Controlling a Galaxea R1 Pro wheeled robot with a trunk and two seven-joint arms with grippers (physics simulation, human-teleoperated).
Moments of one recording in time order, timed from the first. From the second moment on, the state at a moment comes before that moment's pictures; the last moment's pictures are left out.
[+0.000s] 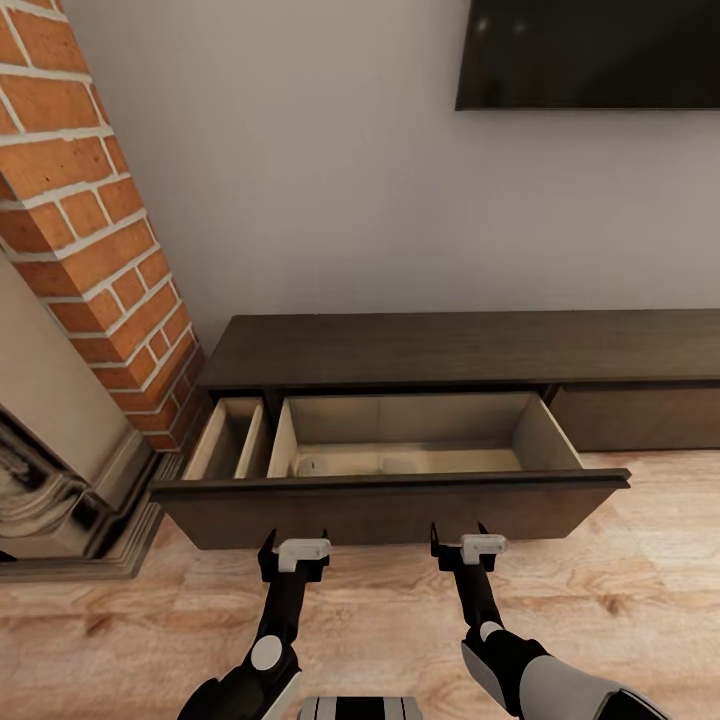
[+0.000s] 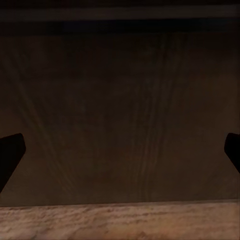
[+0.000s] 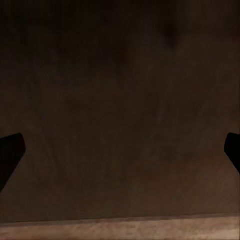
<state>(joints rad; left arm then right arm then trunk) -0.37 -0.01 -0.65 -0.91 0.25 -0.28 0.54 -0.68 0.05 0.72 -0.11 -0.50 -0.79 -0.29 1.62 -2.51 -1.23</state>
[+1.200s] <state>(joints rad) -0.37 -0.02 -0.64 -0.92 0.18 -0.28 0.55 -0.68 0.05 0.72 -0.11 -0.51 -0.79 -0.29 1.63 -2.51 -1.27</state>
